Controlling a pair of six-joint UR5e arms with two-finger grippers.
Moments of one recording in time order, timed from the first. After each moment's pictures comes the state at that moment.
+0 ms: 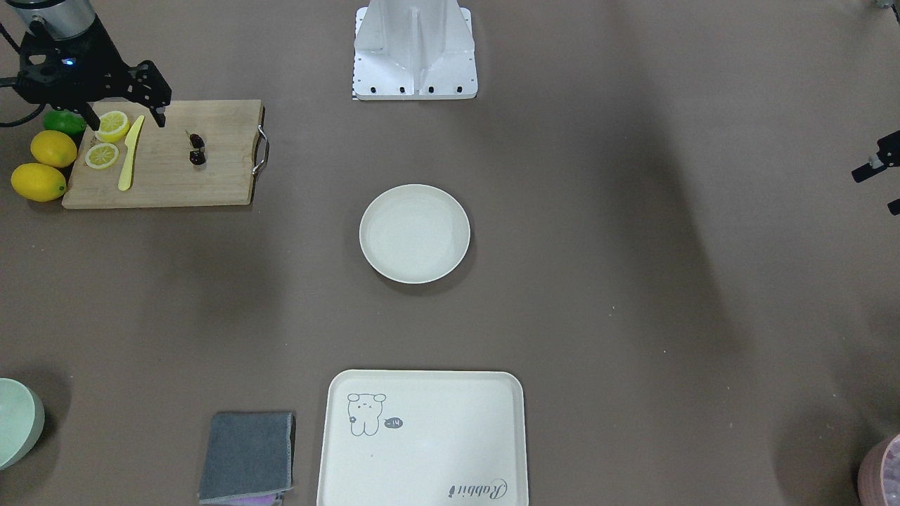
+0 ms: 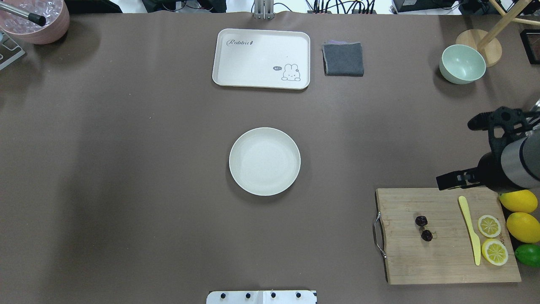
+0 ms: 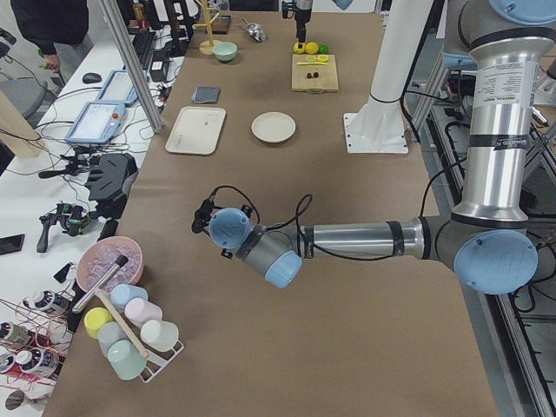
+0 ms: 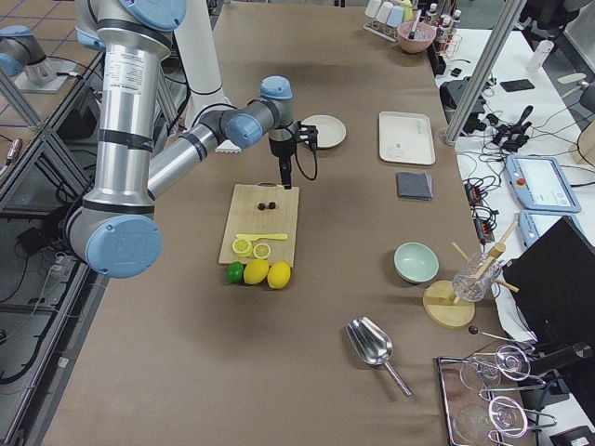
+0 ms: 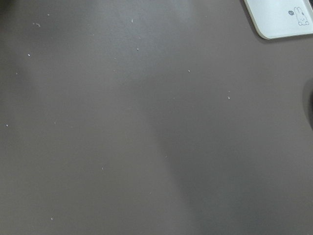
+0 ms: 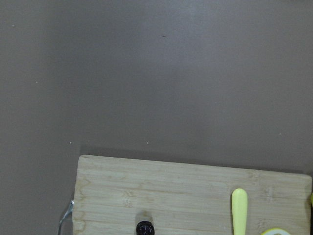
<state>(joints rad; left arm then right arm) -1.48 -1.58 -1.48 -2.27 -2.81 -0.22 0.65 -1.78 2.32 -1.43 1.89 0.99</state>
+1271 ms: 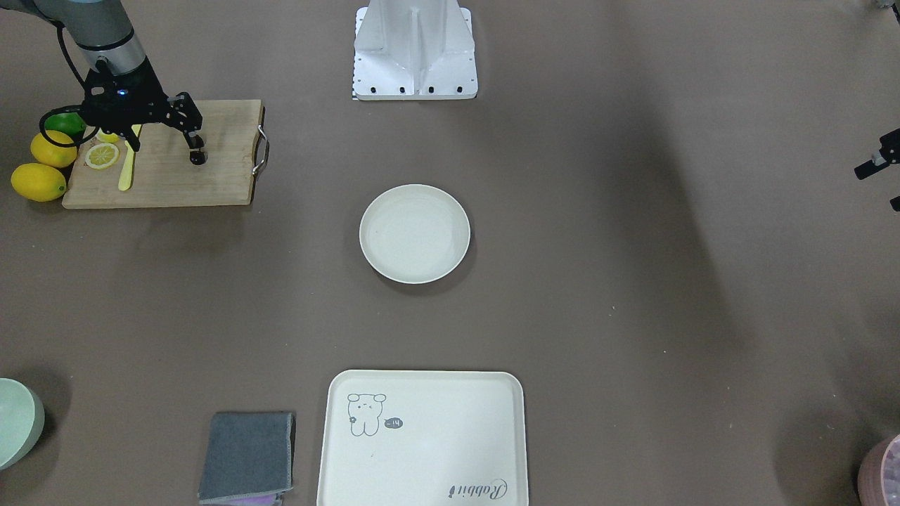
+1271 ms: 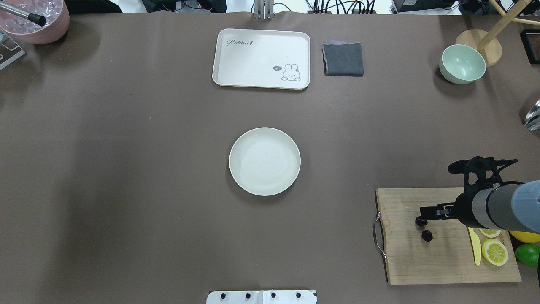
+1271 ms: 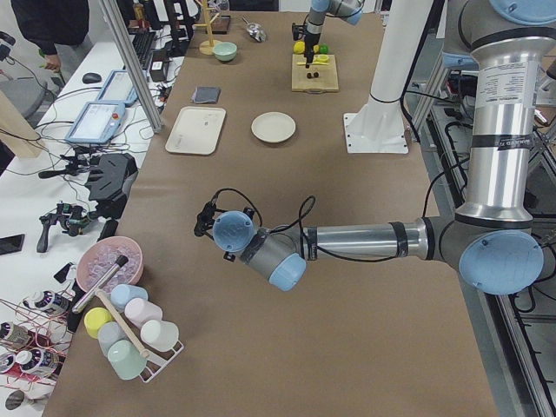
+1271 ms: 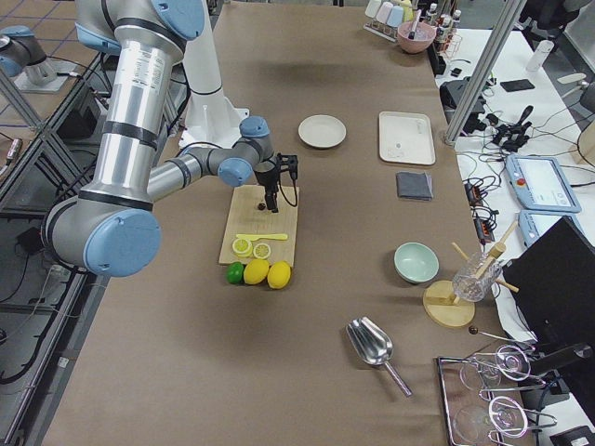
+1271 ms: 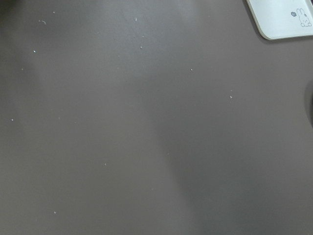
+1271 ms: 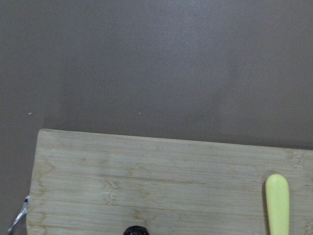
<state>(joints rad) -1.49 -1.56 -1.48 -2.27 -2.81 -0.22 0.45 -1.85 2.17 -1.17 1.71 1.16</state>
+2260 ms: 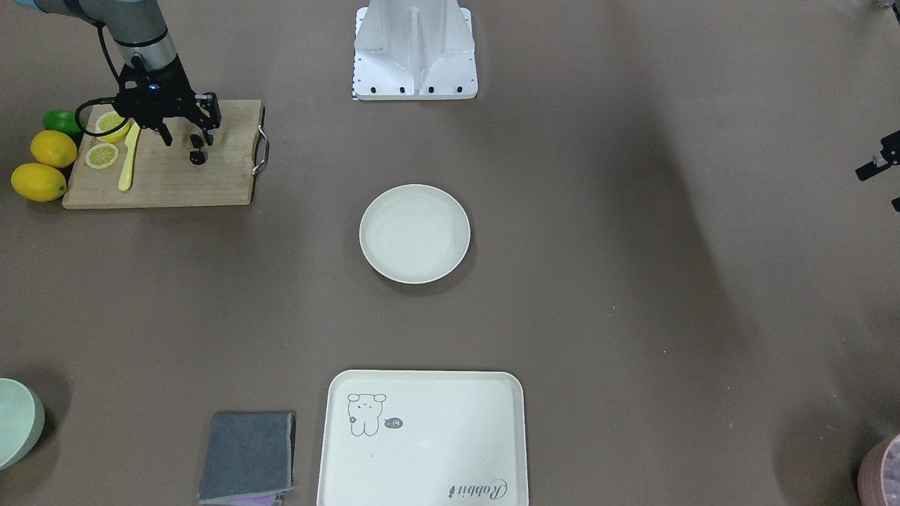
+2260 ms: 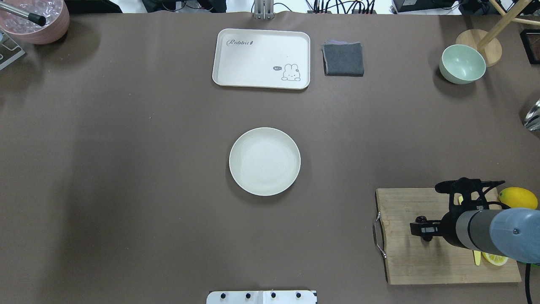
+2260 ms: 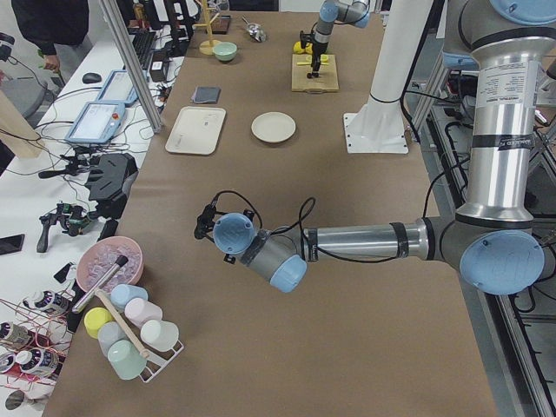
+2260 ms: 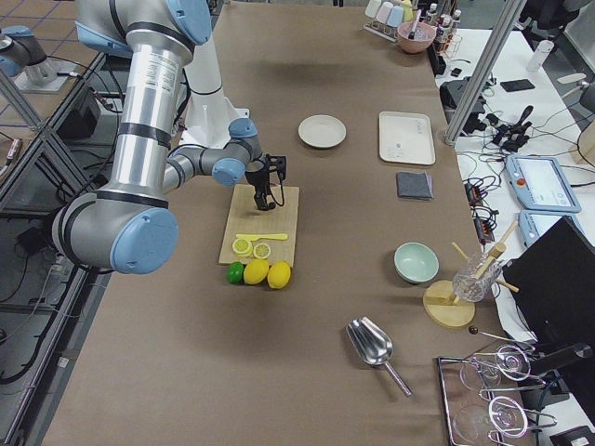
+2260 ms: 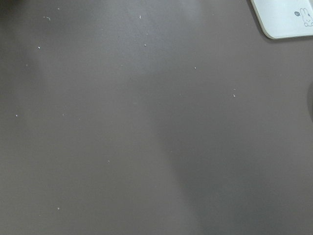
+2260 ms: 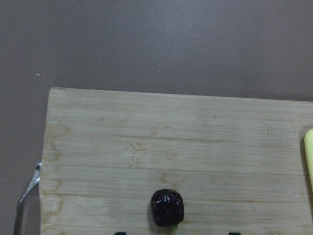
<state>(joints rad) -1.49 -1.56 -1.47 -2.27 -2.80 -0.22 0.29 -1.85 2.16 -1.16 1.60 1.31</state>
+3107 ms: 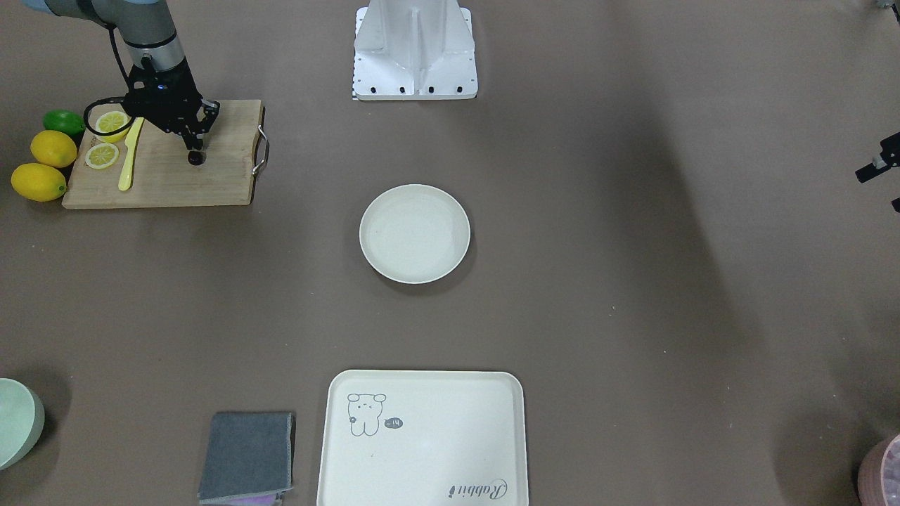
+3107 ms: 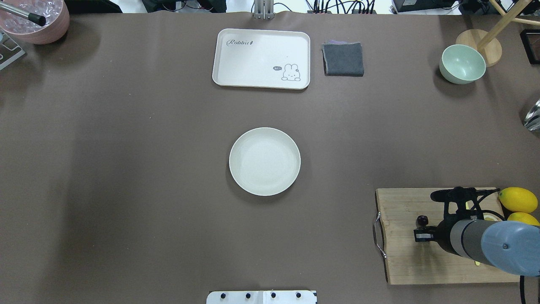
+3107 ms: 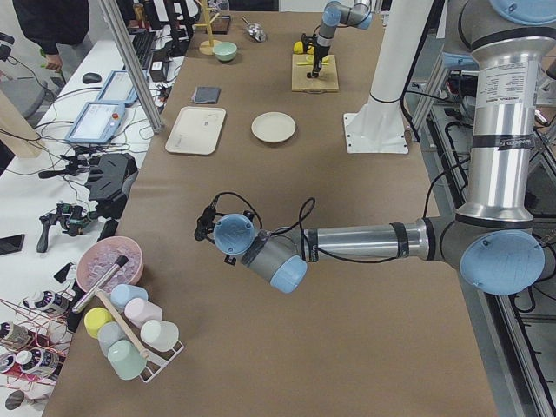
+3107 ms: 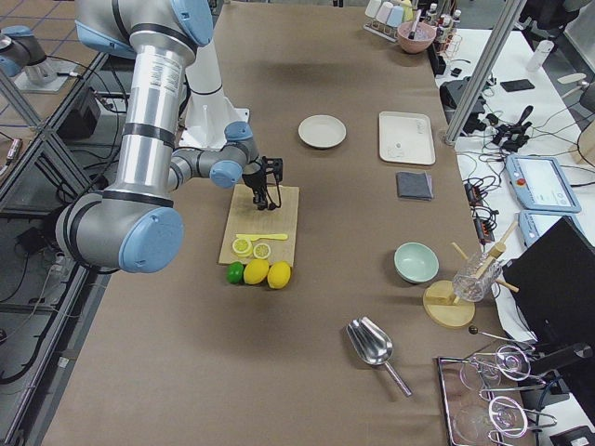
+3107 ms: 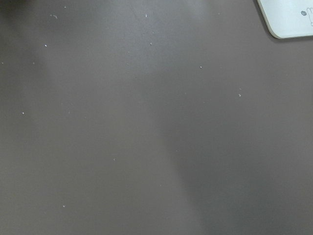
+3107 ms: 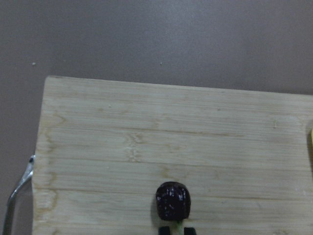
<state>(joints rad) -1.49 -1.56 -1.47 -2.27 -2.79 -0.24 0.26 -1.85 2.15 -1.16 1.55 1.33</state>
